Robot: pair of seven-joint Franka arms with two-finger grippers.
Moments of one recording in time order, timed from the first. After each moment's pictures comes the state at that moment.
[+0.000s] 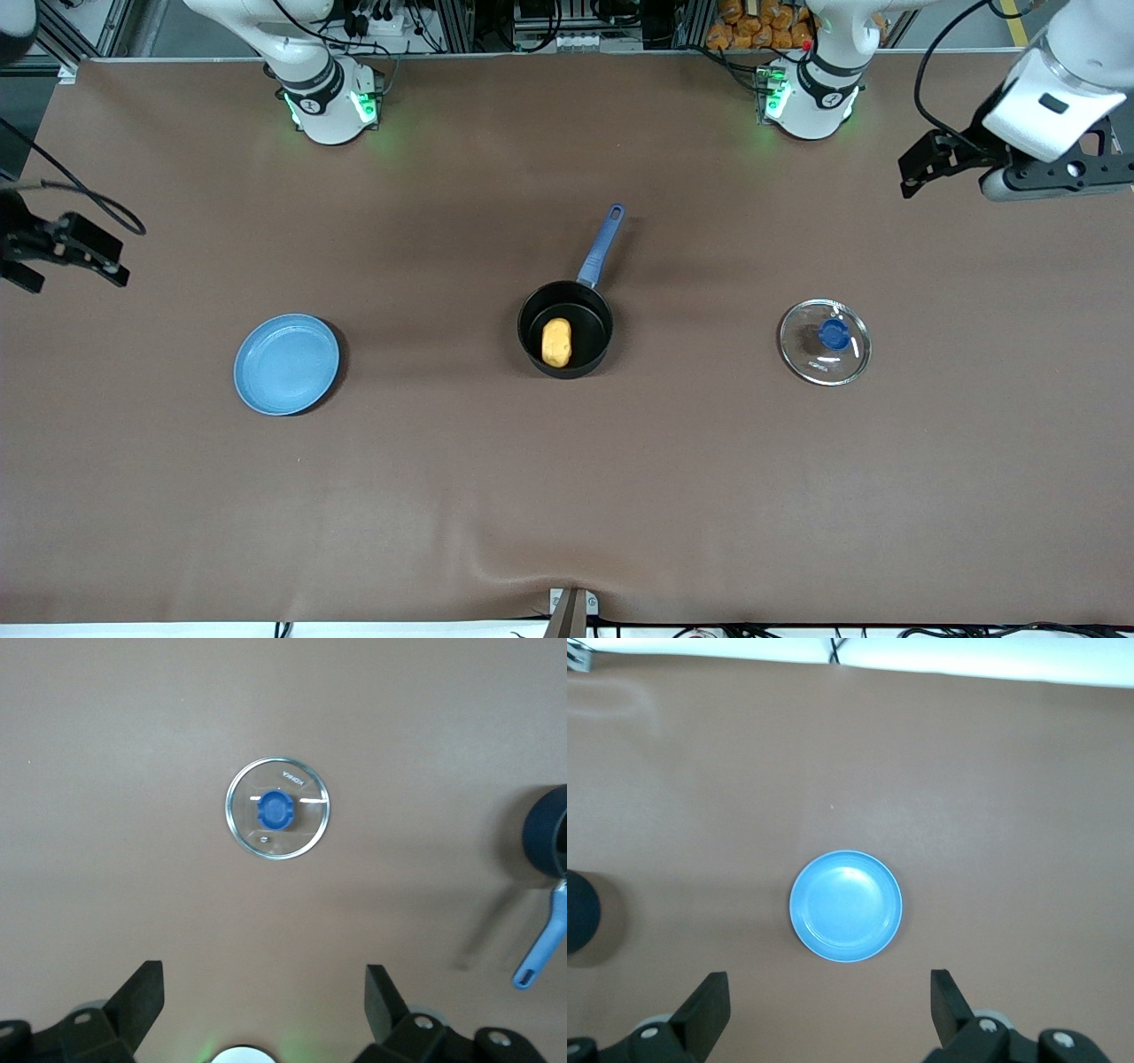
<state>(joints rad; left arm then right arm) 0.12 -0.19 -0.25 -1.80 -0.02 1.58 -0.16 -0.06 0.05 0.06 -1.46 0.00 1.65 -0.09</state>
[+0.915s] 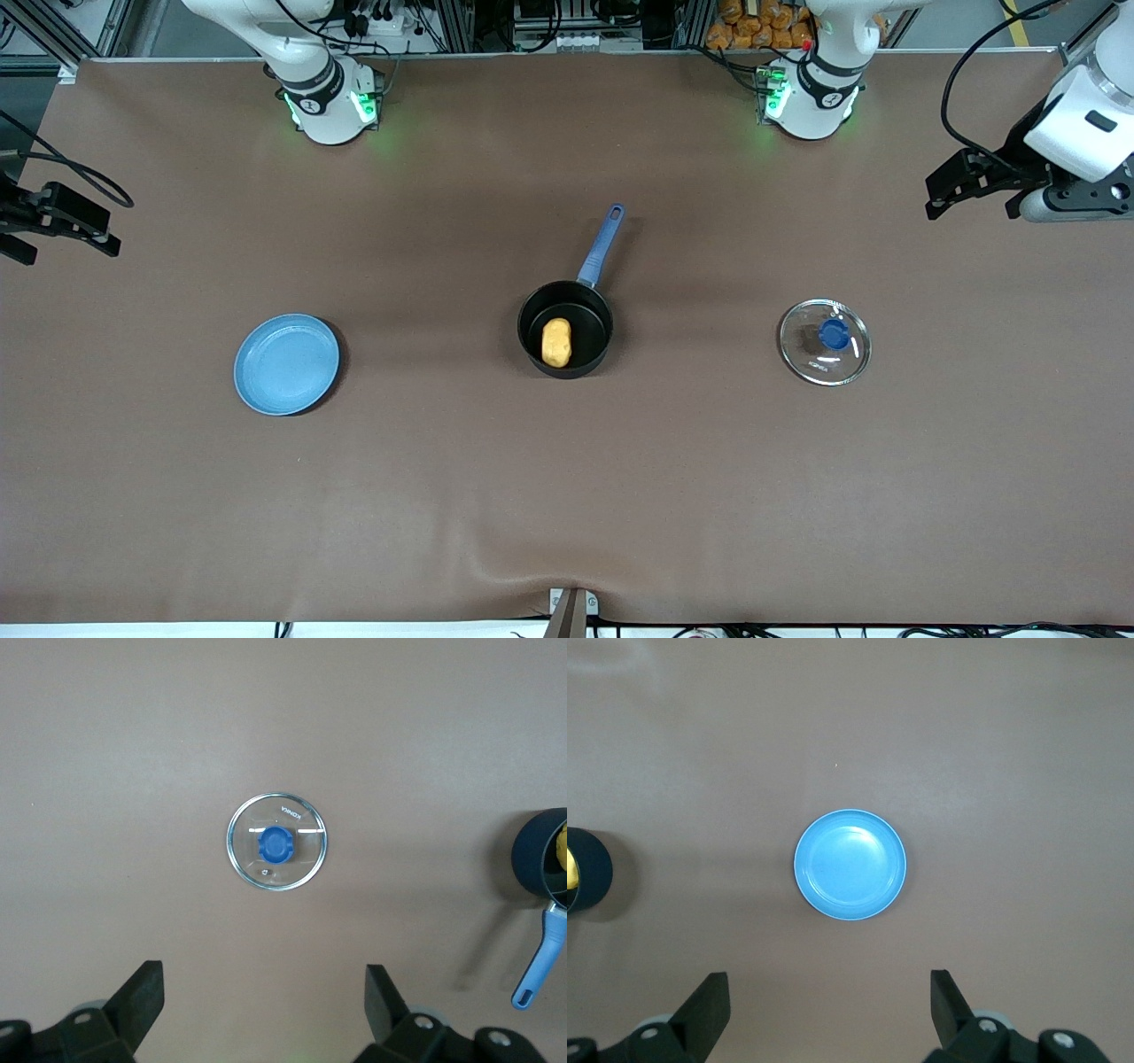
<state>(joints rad) 0.14 -0.11 -0.24 -1.69 -0.03 1.61 -0.12 -0.04 0.05 -0.02 -1.44 0.04 1.54 -0.13</state>
